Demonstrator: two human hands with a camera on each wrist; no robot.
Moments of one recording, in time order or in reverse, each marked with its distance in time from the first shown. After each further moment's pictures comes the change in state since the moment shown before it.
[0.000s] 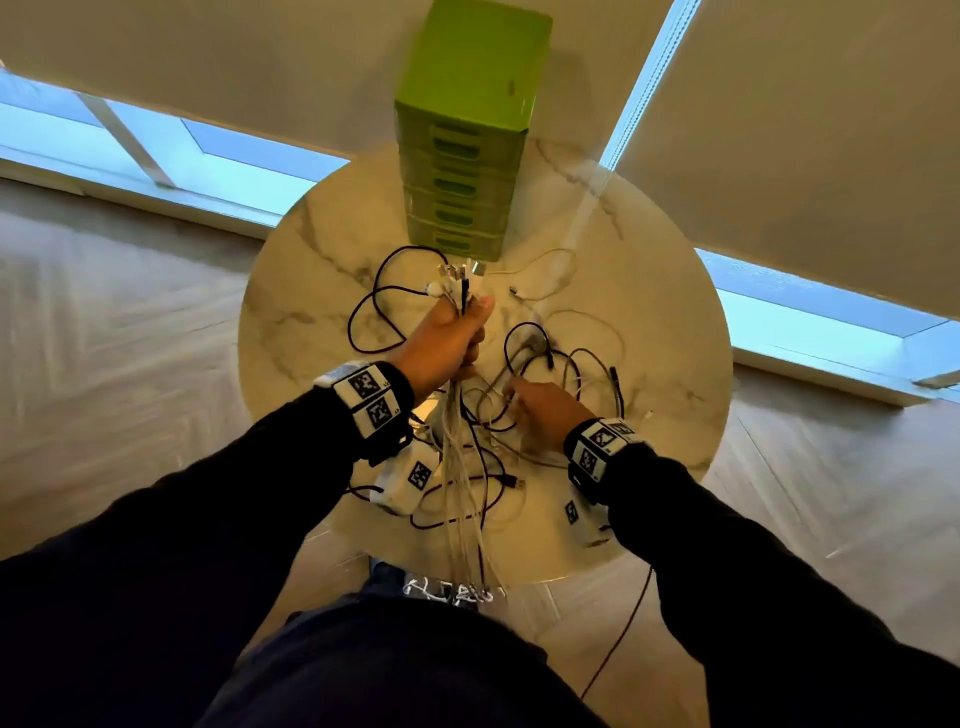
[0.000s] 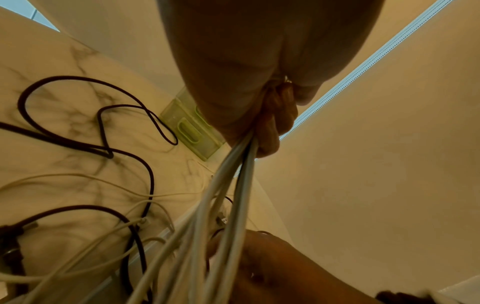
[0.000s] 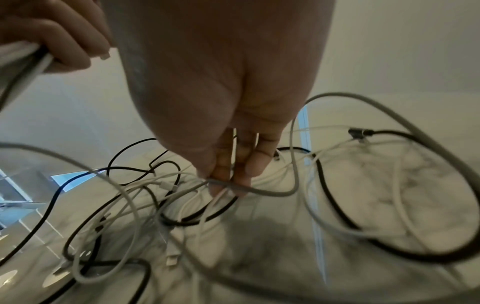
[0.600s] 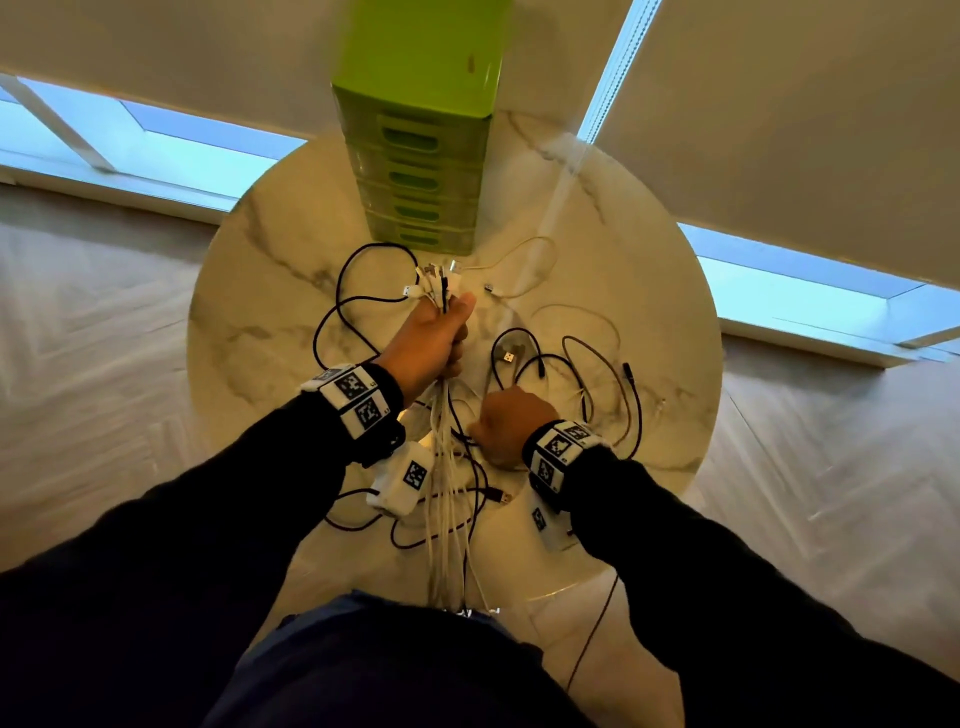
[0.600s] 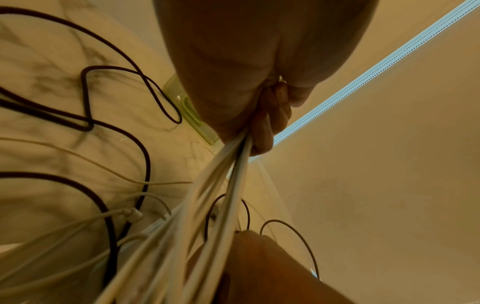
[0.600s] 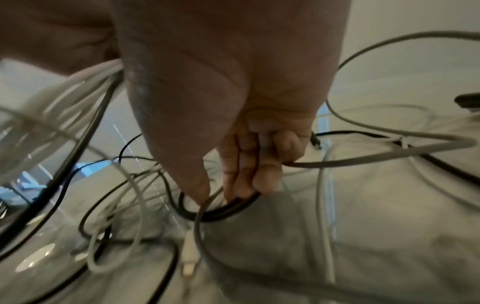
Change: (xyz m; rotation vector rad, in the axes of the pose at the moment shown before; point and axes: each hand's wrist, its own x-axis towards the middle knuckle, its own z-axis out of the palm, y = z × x) left_hand 0.059 -0.011 0.009 -0.051 0.044 -0.115; right_hand 0.023 -0.016 -0.003 -0.131 -0.088 0.158
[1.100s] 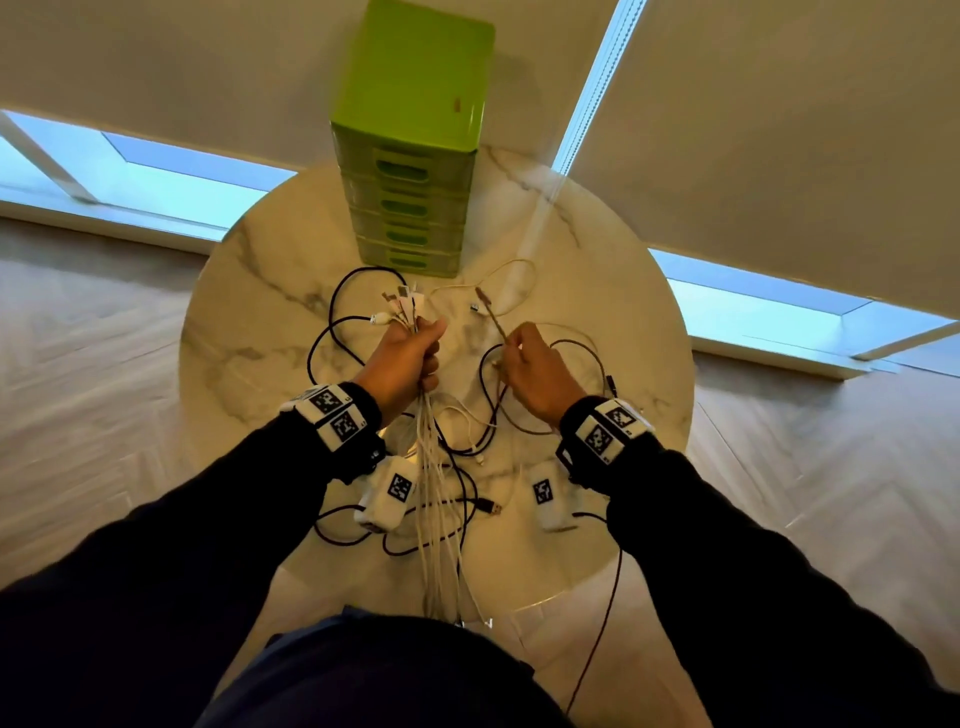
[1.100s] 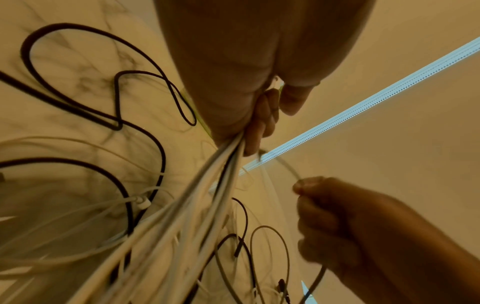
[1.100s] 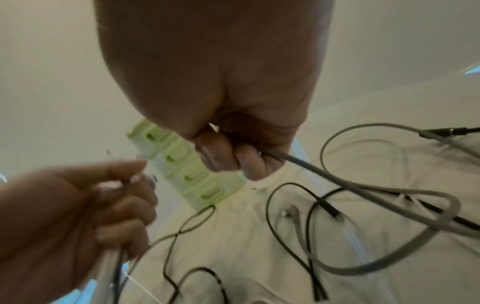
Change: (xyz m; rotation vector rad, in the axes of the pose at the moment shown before) left_hand -0.009 -0.004 -0.015 -0.215 0.014 -0.023; right_hand -0.031 0.015 -0.066 0.698 0.427 -0.044
